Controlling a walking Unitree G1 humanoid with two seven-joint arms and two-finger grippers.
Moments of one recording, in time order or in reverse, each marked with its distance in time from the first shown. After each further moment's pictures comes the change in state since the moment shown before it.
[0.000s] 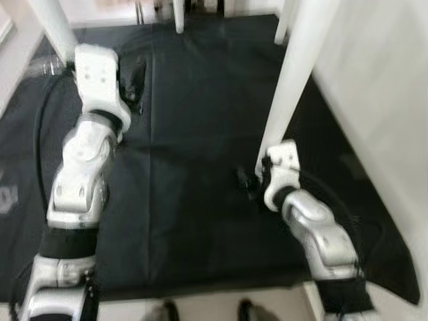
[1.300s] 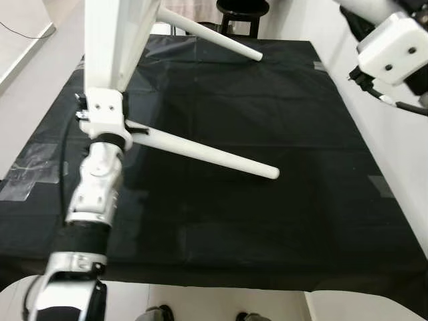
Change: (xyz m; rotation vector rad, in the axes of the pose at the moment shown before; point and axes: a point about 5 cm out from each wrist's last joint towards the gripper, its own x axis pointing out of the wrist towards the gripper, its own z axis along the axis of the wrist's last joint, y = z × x) left arm 0.039 0.043 -0.020 0.130 -0.013 0.199; right arm -0.047 -0.081 0.201 -1.047 -0.564 -0.313
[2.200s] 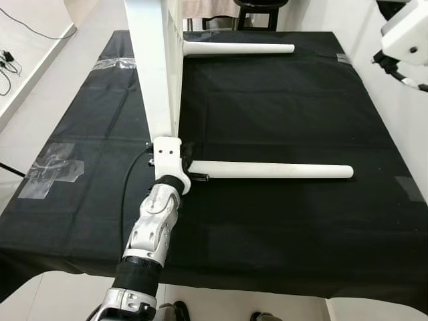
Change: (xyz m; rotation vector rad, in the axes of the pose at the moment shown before) left arm -0.089 -0.119 -0.066 -0.379 0.374 -0.232; right arm 0.009 -0.038 0.010 -0.330 -0.109 -0.010
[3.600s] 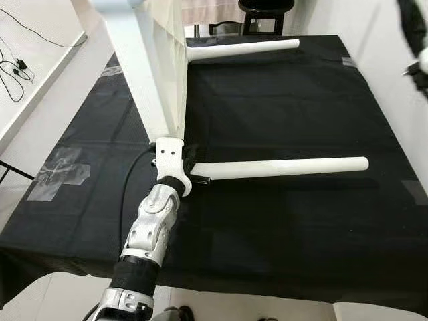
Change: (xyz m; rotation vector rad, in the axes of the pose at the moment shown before) left arm -0.001 -0.003 -0.002 0.000 0.014 -0.093; right arm -0.025 -0.002 0.010 0.066 0.035 -0.150
